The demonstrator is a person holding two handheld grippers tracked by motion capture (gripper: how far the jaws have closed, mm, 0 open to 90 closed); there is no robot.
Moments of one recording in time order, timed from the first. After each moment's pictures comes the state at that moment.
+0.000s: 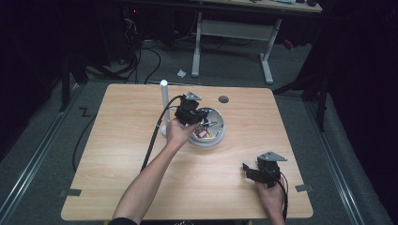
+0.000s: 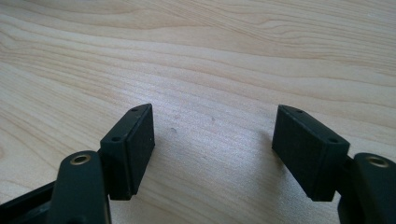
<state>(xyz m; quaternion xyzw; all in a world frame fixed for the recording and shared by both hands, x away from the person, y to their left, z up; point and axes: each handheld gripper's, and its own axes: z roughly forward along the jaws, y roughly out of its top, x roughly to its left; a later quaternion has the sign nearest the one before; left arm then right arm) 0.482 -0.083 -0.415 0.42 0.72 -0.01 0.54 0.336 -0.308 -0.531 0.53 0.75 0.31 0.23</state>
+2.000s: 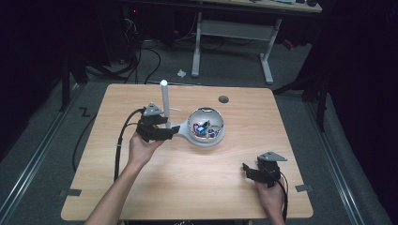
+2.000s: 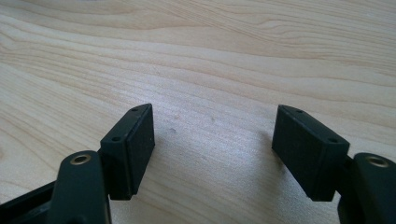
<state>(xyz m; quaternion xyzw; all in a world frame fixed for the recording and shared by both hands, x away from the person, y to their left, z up) 0.421 0.027 -0.402 0.38 0.73 0.02 0.57 0.336 -0.308 -0.531 0.53 0.75 0.31 0.24</state>
